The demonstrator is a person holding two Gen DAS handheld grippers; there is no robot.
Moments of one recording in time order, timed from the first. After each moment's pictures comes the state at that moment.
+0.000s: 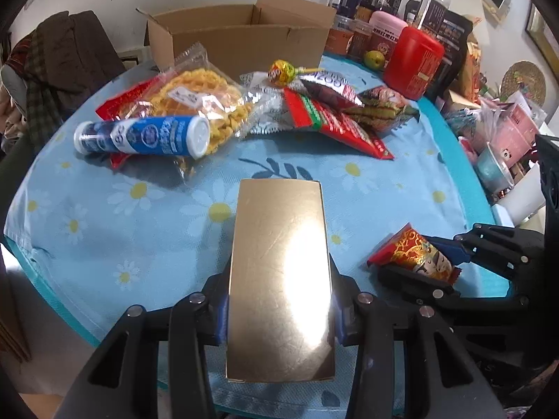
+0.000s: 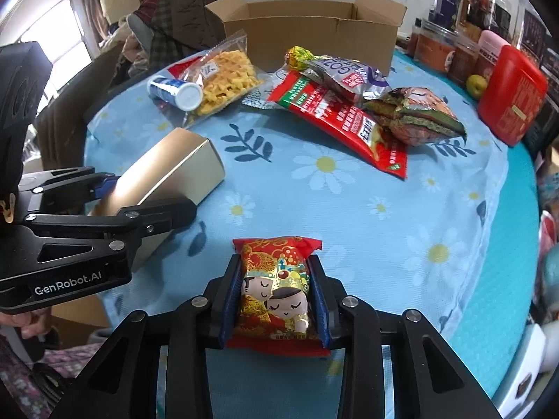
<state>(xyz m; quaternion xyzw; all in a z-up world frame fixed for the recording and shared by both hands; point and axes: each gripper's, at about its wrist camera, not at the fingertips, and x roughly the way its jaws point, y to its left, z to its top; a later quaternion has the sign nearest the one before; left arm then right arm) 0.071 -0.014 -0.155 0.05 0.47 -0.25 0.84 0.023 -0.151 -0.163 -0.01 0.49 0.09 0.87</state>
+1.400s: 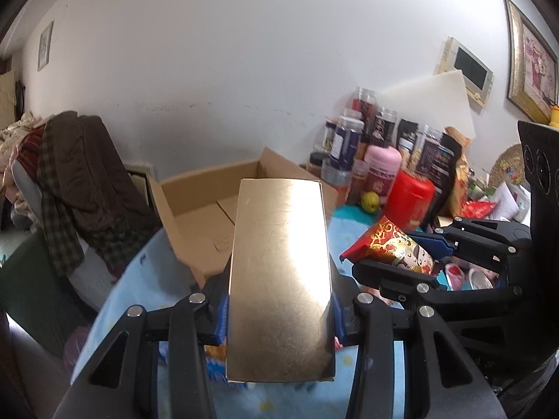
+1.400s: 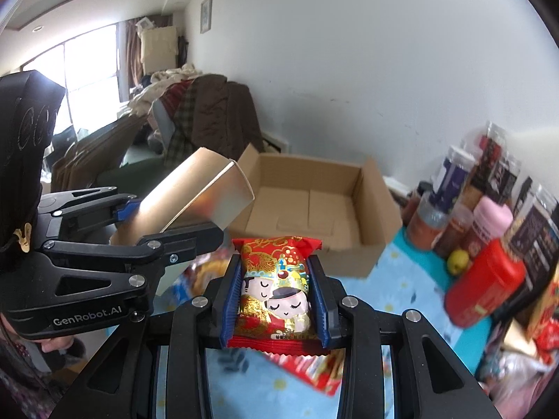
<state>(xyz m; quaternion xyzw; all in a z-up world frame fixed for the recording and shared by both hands) 0.156 -0.015 -0.003 0.02 0.29 -0.26 0.92 0.116 -0.143 -0.001 -0.08 0.31 0.12 0.94</state>
